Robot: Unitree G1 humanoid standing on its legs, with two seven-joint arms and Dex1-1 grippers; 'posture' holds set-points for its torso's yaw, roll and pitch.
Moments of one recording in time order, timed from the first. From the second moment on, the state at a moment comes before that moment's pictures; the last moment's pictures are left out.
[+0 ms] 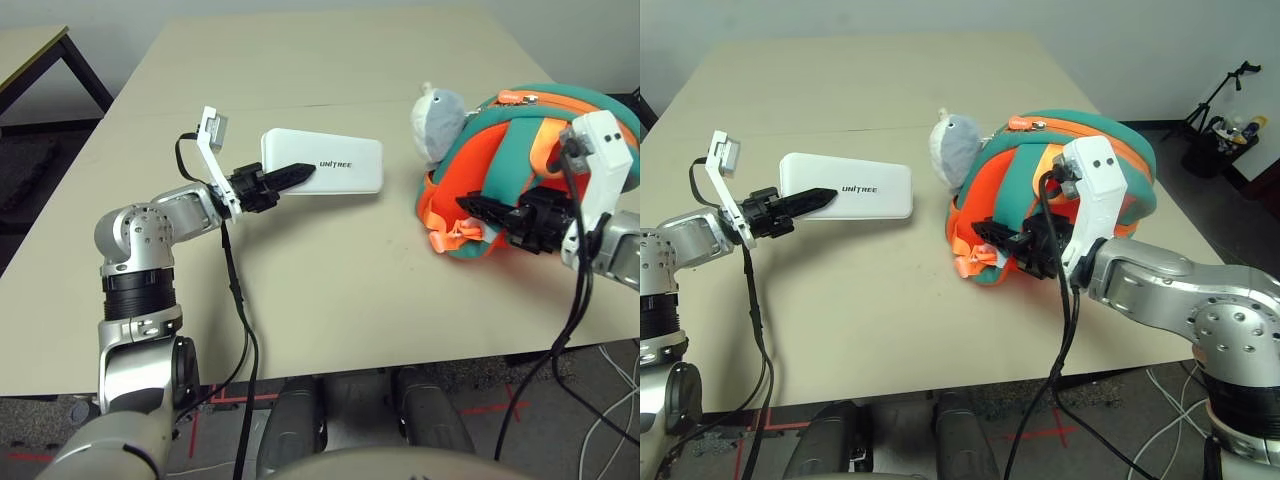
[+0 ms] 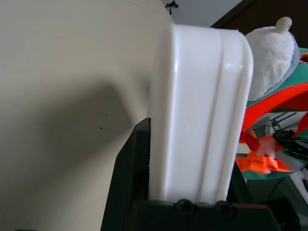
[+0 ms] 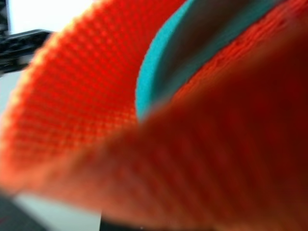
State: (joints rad) left arm -0.64 0.48 0.31 0.09 -0.84 1.15 -0.59; right arm -0.29 -1.09 -0.24 -0.51 1.78 0.99 -0.09
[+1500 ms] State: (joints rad) left arm -0.89 0.56 0.14 0.07 -0.95 1.31 -0.96; right arm 0.09 -1.28 -0.44 -0.58 1.91 0.87 0.16
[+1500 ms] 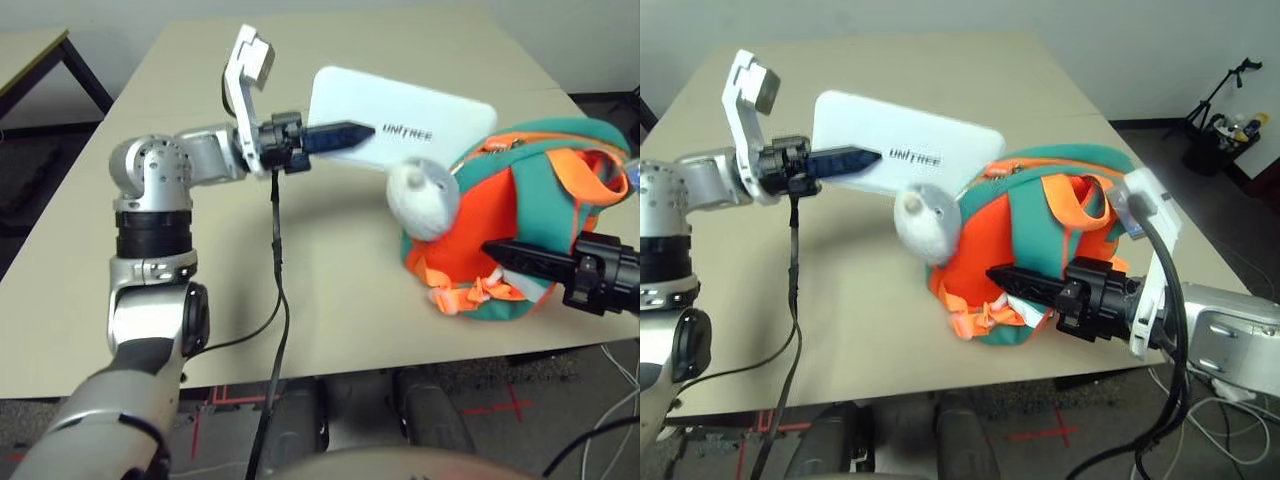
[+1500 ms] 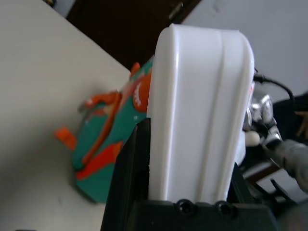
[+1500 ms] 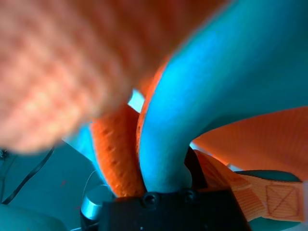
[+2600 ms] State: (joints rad) left arm -0.84 0.69 0.26 -0.08 -1.10 1.37 -0.83; right arm -0.14 -1.16 -0.32 -0.45 1.77 0.97 0.20
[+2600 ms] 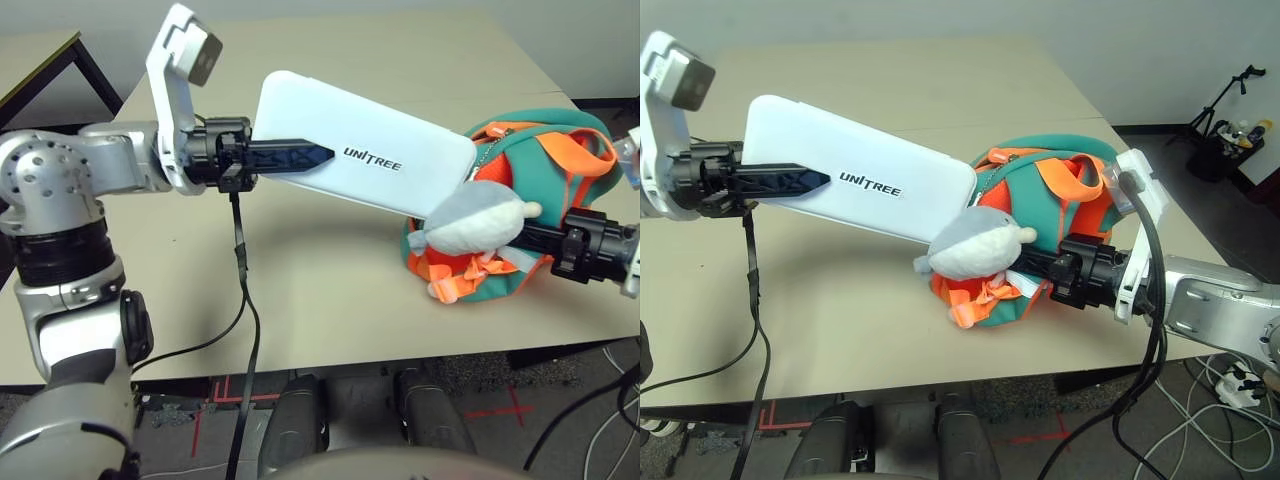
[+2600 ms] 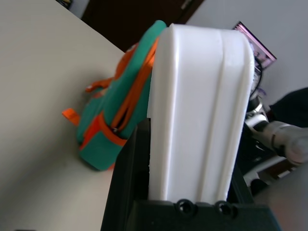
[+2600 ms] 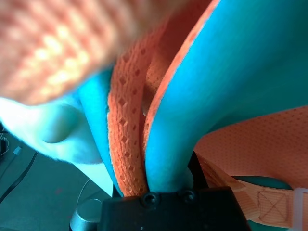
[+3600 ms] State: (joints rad) left arm -0.83 0.68 0.10 -0.03 -0.94 1.18 -0.96; right arm -0.15 -1.14 -0.32 -0.45 1.76 0.98 0.19
